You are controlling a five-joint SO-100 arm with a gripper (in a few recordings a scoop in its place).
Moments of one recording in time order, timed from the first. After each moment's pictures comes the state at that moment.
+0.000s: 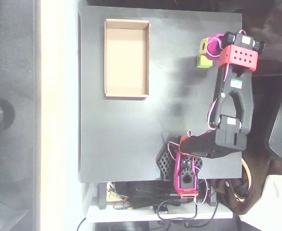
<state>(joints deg) 10.1 78.7 86.7 72.6 85.3</state>
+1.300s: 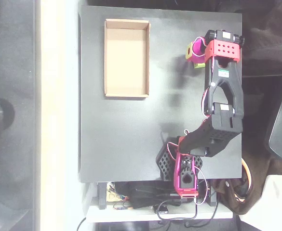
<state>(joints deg) 5.5 68.5 85.7 72.6 85.3</state>
